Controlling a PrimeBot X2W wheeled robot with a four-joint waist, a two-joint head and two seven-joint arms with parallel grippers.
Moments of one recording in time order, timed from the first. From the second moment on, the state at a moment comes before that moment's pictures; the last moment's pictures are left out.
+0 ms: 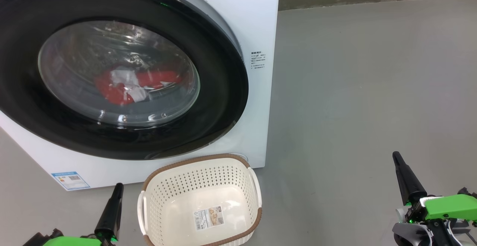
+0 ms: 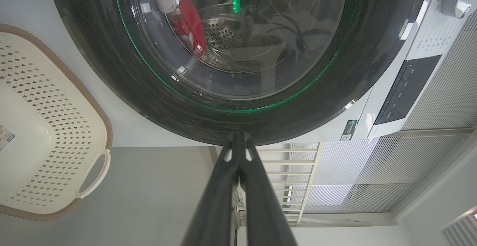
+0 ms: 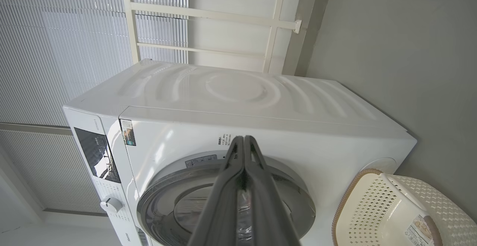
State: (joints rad) left arm -0.07 0.04 0.08 0.27 -1.60 -0.12 0.11; right arm -0.06 -0.04 -0.13 0.27 1.62 0.13 0.11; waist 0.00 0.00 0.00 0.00
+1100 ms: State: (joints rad) left arm -0.02 0.02 0.06 0.31 -1.56 -0.12 0.08; right arm -0.01 -0.02 -0.11 0.33 1.57 0.13 0.07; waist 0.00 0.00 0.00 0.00
